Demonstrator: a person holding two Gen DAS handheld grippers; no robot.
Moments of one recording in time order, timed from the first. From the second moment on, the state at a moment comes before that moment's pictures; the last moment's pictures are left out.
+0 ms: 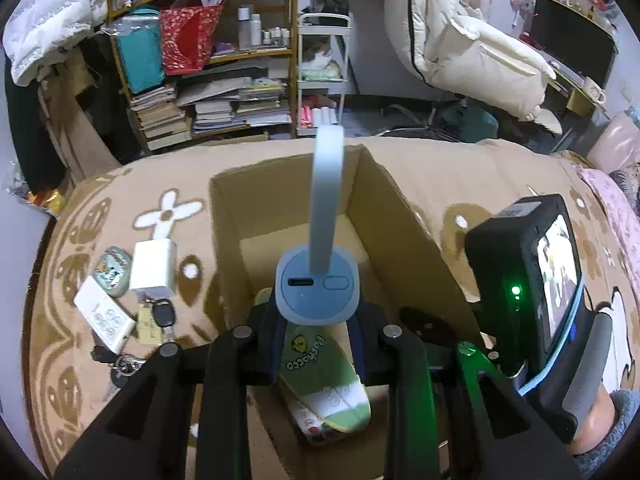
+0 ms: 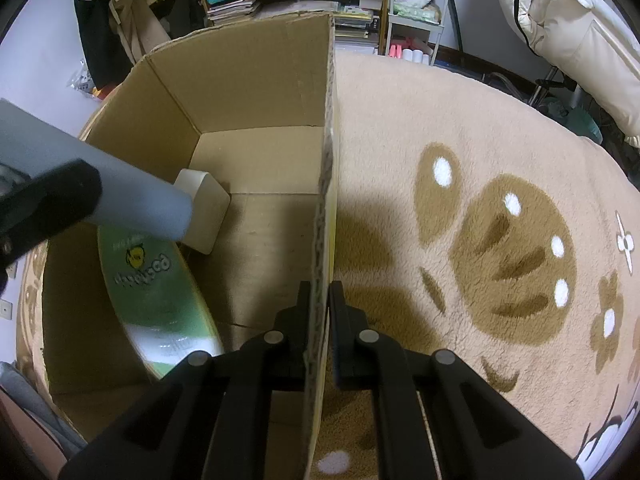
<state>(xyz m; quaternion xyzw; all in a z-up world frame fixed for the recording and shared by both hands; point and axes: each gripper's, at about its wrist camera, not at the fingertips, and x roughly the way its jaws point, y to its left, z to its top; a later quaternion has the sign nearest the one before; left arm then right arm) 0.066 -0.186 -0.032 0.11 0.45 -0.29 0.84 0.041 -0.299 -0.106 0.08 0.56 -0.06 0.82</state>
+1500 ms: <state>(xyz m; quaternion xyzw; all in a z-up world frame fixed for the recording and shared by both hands) 0.114 -0.072 -0.014 0.14 0.47 -0.18 0.86 0.042 -0.292 -0.108 0.07 0.57 -0.07 0.82</state>
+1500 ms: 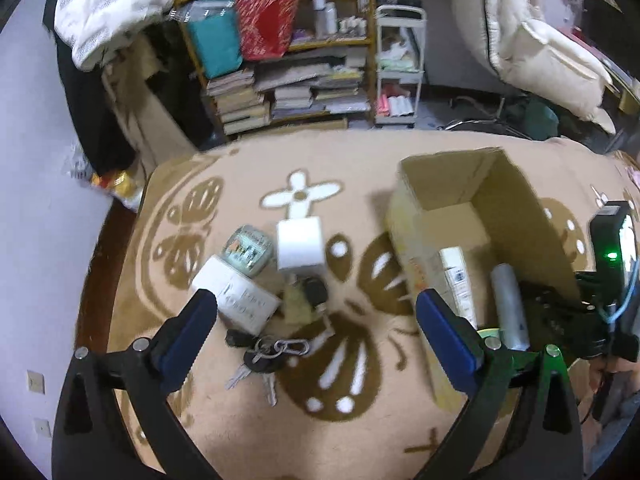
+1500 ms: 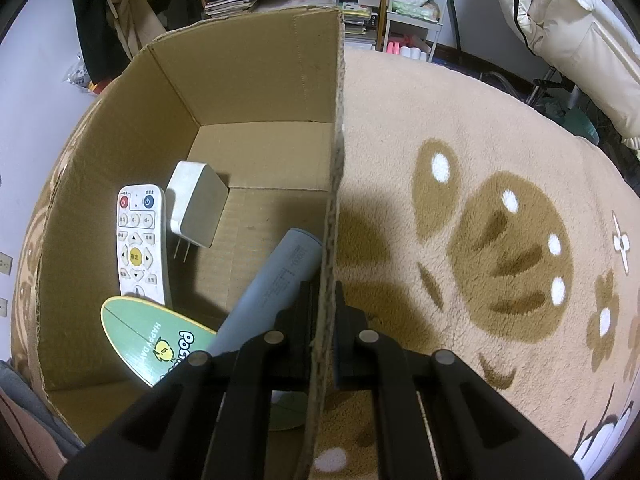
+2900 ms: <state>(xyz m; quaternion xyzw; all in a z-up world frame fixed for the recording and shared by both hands) 0.160 0.006 -0.173 0.11 0.58 -0.13 0.80 0.040 -0.291 -0.110 0.07 0.57 -0.07 0.82</state>
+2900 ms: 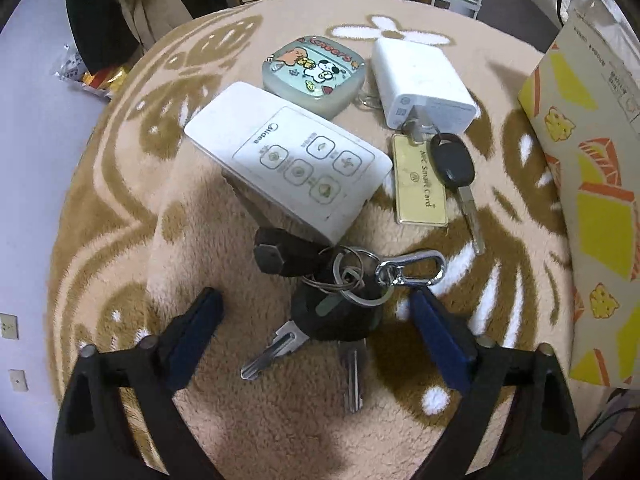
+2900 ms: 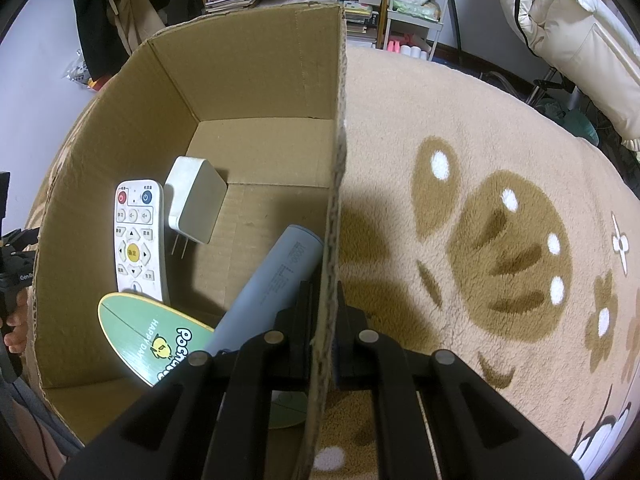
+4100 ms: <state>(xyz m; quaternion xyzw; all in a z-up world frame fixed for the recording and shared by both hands) 0.106 -0.048 -0.053 0.16 0.44 -0.18 0.87 0.040 -0.291 -0.110 0.07 0.57 -0.07 0.82</state>
